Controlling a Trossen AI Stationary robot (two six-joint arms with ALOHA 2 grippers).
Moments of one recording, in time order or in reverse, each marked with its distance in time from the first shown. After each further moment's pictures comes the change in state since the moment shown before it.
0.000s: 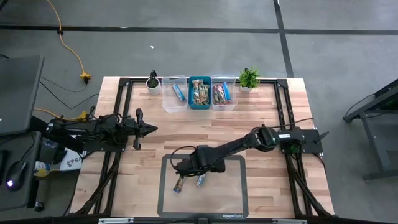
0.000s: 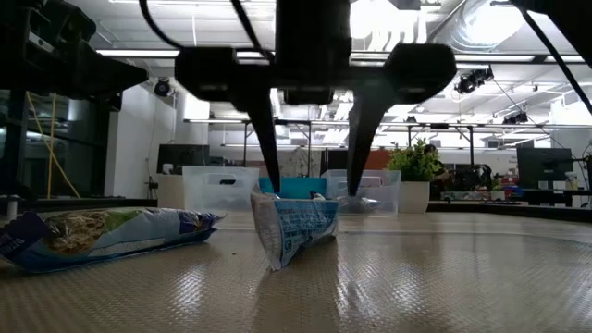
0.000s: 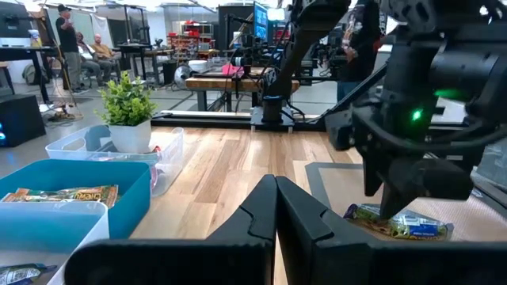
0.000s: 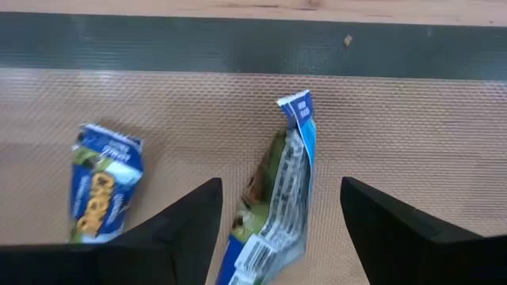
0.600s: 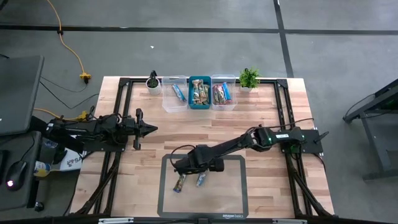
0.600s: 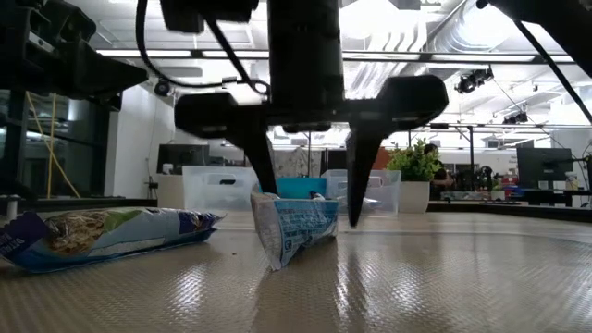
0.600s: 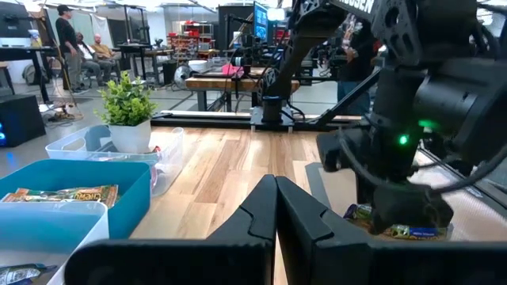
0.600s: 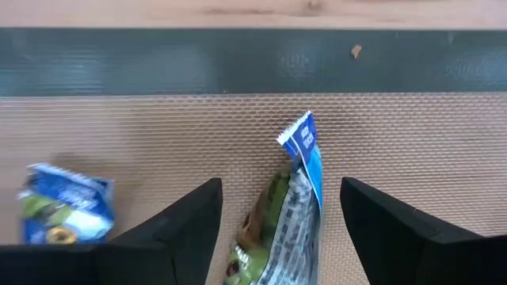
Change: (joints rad) left arm 0.000 0.000 0.000 0.000 0.000 0.000; right arm -0.026 0.056 0.000 0.007 -0.037 0.004
